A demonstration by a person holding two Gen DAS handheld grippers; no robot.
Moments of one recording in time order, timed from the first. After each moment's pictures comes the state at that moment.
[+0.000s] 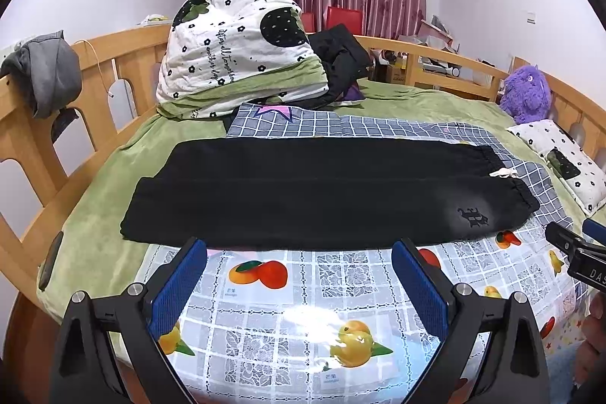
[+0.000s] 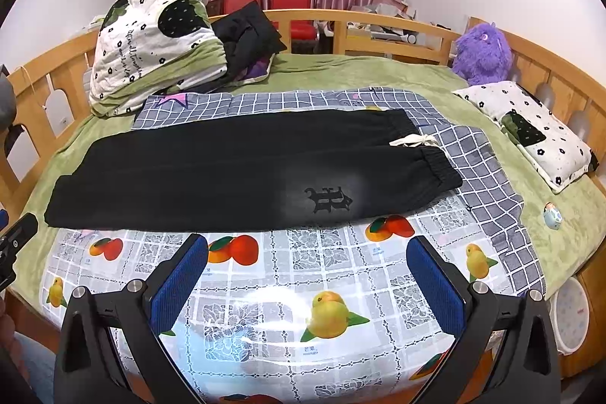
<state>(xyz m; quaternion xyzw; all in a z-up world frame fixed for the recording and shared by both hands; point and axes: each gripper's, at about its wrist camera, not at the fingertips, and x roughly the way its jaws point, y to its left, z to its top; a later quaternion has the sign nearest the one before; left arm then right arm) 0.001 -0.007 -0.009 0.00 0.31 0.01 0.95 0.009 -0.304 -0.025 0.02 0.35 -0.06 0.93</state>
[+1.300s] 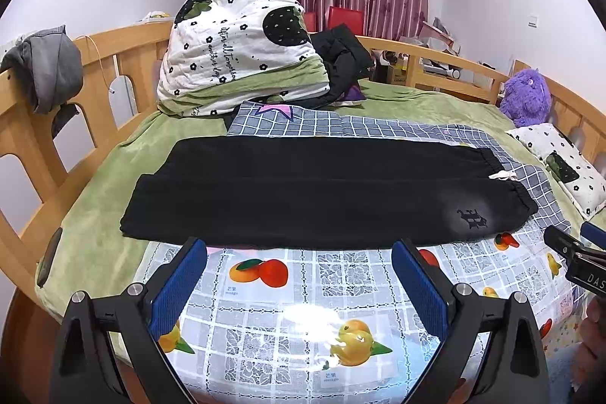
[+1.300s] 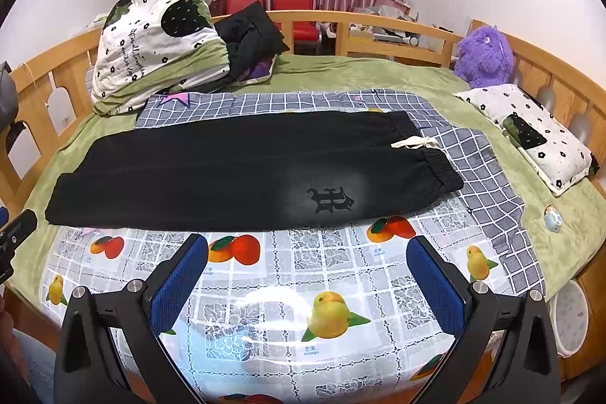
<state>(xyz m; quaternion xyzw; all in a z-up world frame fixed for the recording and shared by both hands) 0.002 -0.004 -0.006 -0.01 0.31 0.01 0.95 0.007 -0.300 -0.023 0.02 0.35 -0.06 0.94</state>
